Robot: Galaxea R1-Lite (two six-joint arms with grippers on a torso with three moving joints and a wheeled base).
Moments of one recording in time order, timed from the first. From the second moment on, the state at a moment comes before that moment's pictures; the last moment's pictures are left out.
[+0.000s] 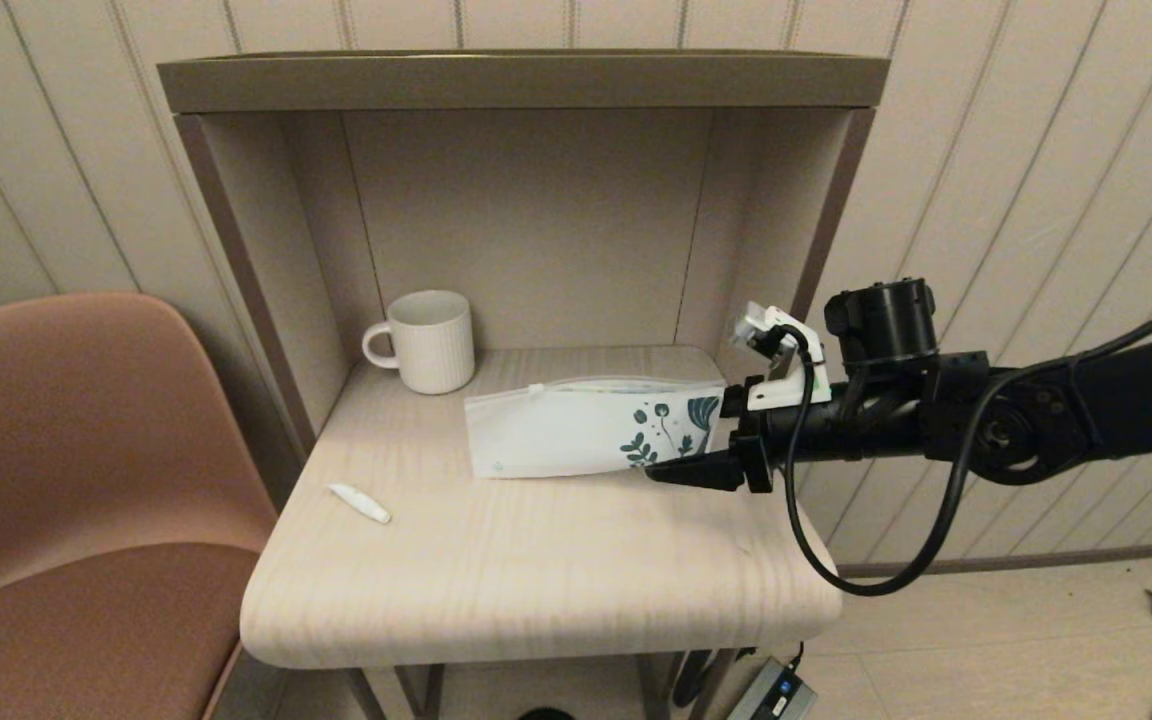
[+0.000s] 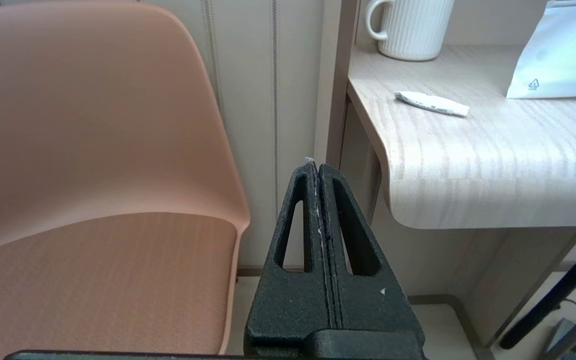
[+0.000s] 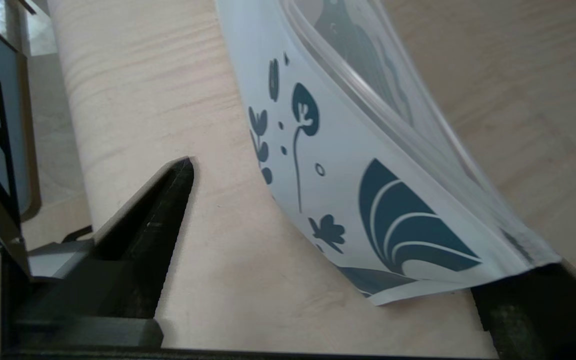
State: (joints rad) left arm 0.00 0.00 0.00 -0.13 -0.01 -0.01; right arm 0.29 1.89 -1.13 -0.28 0.79 -0.36
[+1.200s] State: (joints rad) left arm 0.00 0.00 0.00 -0.13 -0.01 -0.01; right arm 0.31 1.72 -1.08 -0.15 0.82 -0.35
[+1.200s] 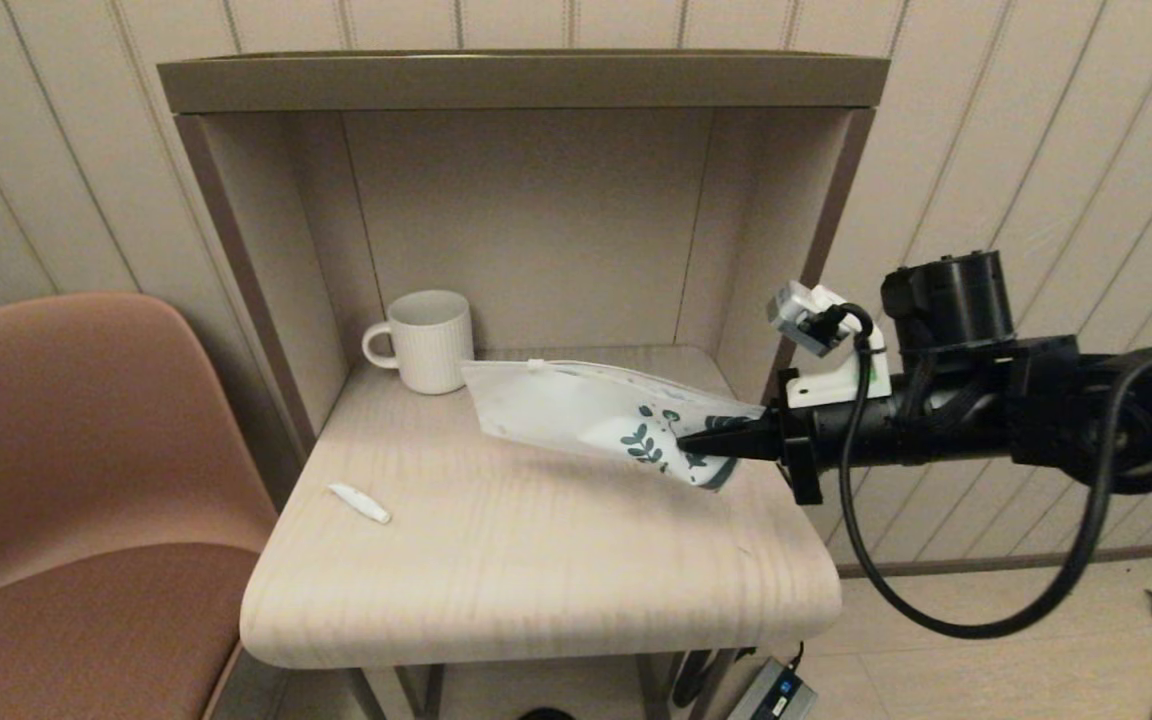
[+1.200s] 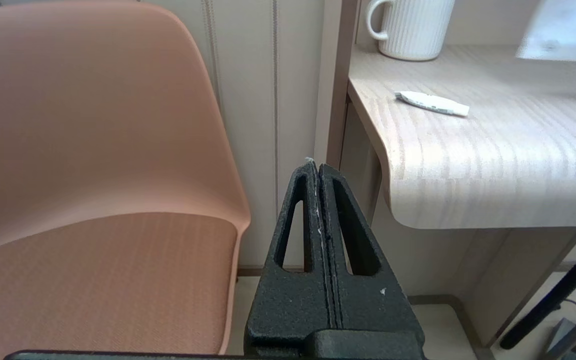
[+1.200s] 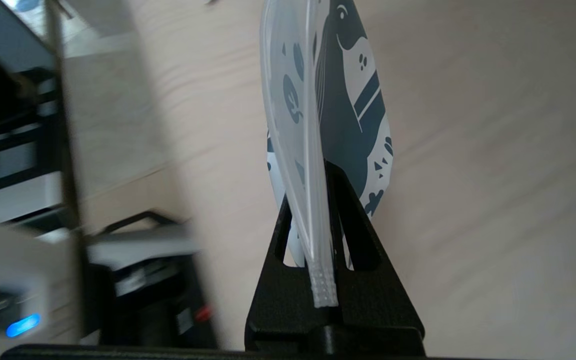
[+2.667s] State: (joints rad) left arm -0.05 0.82 -0.75 0.03 -0.74 0.03; right arm 0.50 1.45 -1.18 0.46 0.71 -0.35
